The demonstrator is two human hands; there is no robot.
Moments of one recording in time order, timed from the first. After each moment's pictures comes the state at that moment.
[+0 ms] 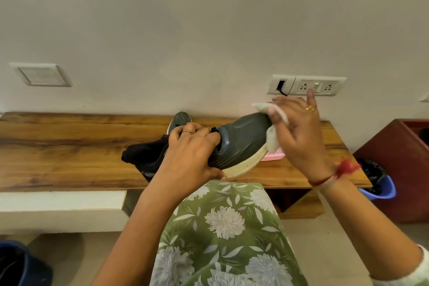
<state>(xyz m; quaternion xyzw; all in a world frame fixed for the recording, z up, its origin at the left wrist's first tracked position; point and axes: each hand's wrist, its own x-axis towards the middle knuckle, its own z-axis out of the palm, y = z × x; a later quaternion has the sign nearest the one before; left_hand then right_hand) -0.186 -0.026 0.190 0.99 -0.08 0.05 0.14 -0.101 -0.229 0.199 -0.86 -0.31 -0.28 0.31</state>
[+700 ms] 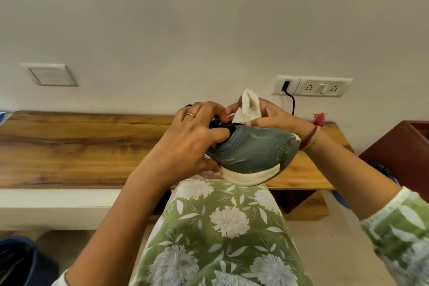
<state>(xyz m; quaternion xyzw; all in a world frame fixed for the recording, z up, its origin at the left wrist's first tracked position) -0.181 -0.004 0.205 0.95 -0.22 0.19 0.10 -0.057 -0.197 0.206 -0.66 -0.36 0.32 0.57</state>
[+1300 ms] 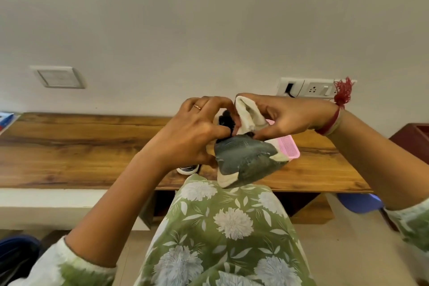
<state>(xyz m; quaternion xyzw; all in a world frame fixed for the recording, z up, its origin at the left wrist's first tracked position) -0.166 0.008 0.211 0.94 -0.28 0.20 0.02 -0.065 -0.191 0.258 -0.74 -0.53 0.30 0.30</state>
